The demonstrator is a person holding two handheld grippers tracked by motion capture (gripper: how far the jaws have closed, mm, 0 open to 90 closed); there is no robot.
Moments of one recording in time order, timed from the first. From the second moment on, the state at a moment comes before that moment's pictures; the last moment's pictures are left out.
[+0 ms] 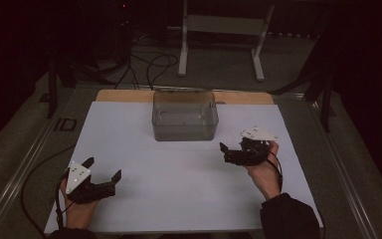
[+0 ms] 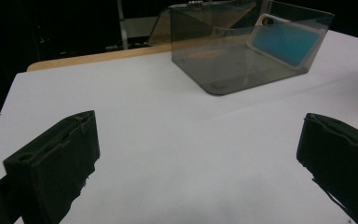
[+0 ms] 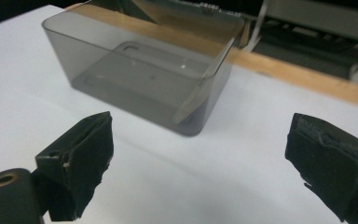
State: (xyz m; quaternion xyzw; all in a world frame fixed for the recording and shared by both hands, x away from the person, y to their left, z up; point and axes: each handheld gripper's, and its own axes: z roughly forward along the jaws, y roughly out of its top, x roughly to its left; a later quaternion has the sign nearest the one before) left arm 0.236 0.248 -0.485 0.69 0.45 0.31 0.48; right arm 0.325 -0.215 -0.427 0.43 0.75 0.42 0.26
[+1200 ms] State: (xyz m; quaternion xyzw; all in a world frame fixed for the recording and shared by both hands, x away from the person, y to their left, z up) left arm 0.236 0.249 -0.482 0.69 0.44 0.32 0.49; right arm 0.248 -0.278 -0.480 0.42 0.68 0.50 0.32
